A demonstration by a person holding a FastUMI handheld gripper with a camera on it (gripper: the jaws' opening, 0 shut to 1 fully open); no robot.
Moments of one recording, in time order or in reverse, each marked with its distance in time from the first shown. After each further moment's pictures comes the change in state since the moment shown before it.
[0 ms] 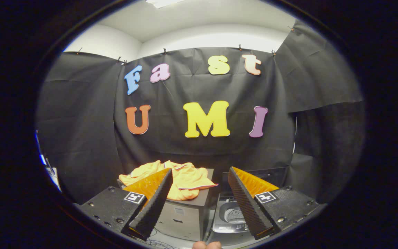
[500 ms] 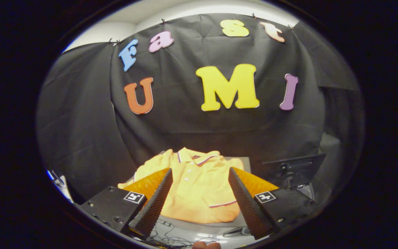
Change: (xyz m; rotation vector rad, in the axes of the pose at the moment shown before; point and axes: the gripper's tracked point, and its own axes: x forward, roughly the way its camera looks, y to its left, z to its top) arm 0.177 0.089 -0.037 0.093 0.310 0.083
